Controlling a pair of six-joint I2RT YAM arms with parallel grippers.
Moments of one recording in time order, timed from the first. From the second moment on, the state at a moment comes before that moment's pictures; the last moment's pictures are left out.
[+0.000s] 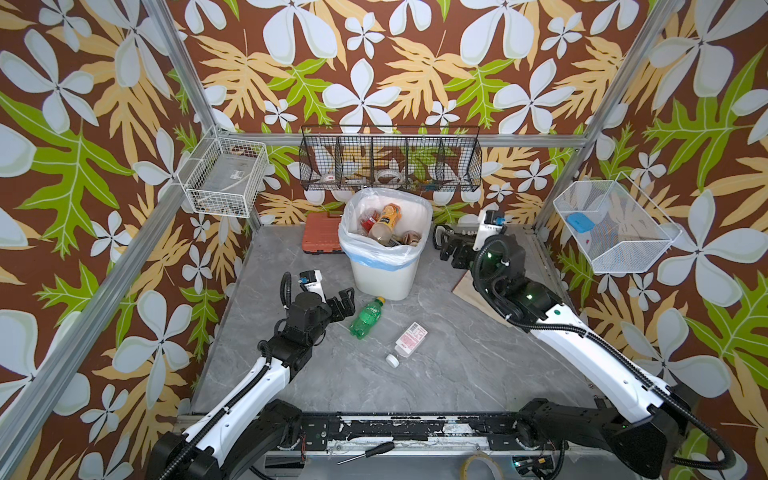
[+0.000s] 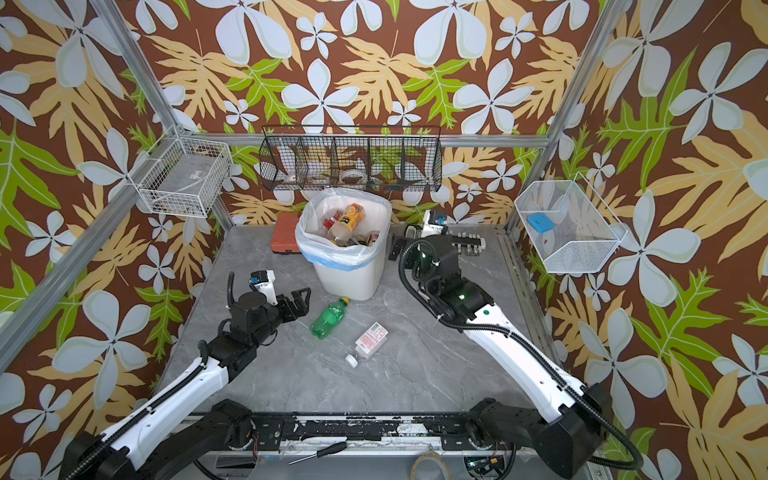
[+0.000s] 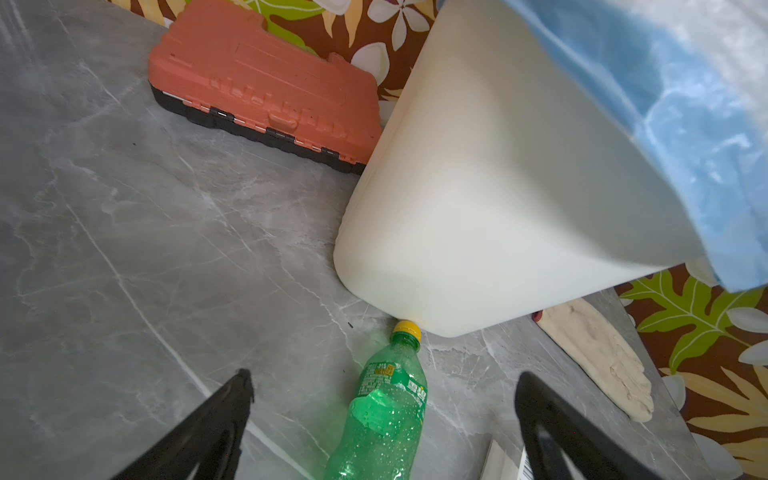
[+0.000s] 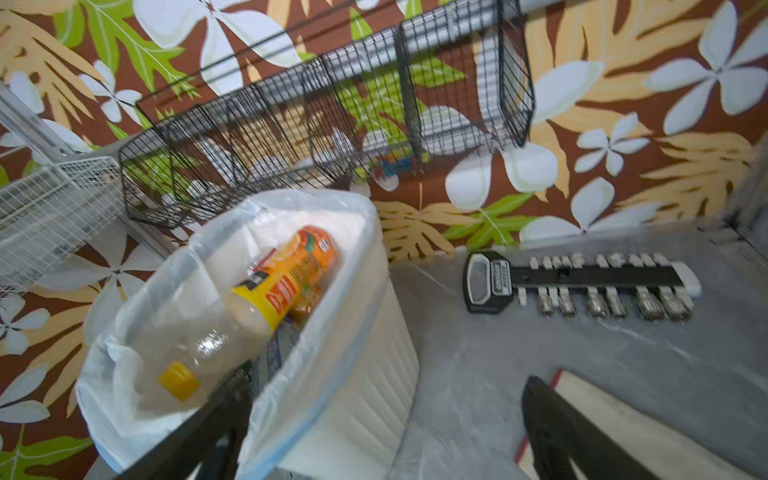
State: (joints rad) left arm -0.38 0.94 0.53 0.00 -0.08 -0.58; right arm 0.57 1.19 1.12 -0.18 0.36 0.44
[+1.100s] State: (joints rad) left arm -0.52 1.51 0.77 -0.24 0.00 -0.47; right arm 0.57 1.01 0.95 -0.20 0.47 0.51
